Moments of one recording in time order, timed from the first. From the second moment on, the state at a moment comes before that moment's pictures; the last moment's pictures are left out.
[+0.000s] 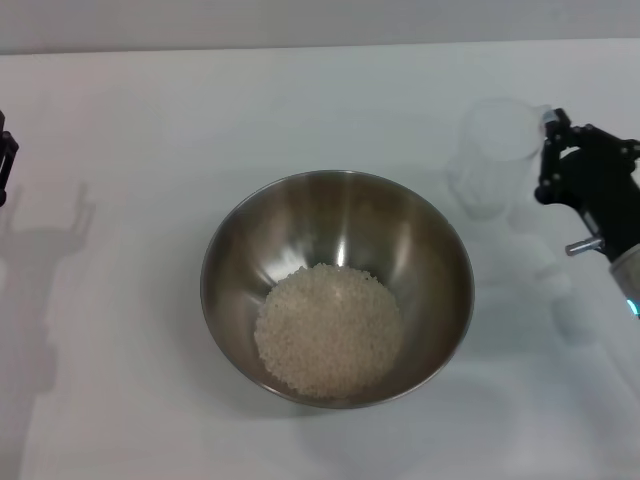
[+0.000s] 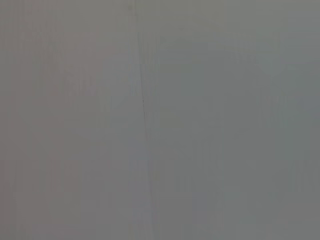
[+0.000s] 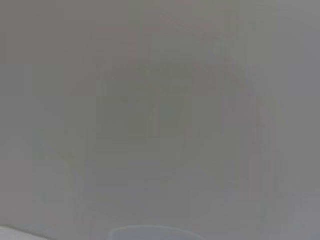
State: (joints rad) left arm -0.09 -2.08 -1.05 -0.53 2.51 1.28 0.13; right arm 0.41 2.09 0.38 0.22 -1.96 -1.25 -0.08
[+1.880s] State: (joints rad) left arm -0.10 -2.08 -1.04 -0.54 2.51 1.28 0.13; right arm 0.48 2.09 0.29 0.23 -2.02 -1.04 -0.07
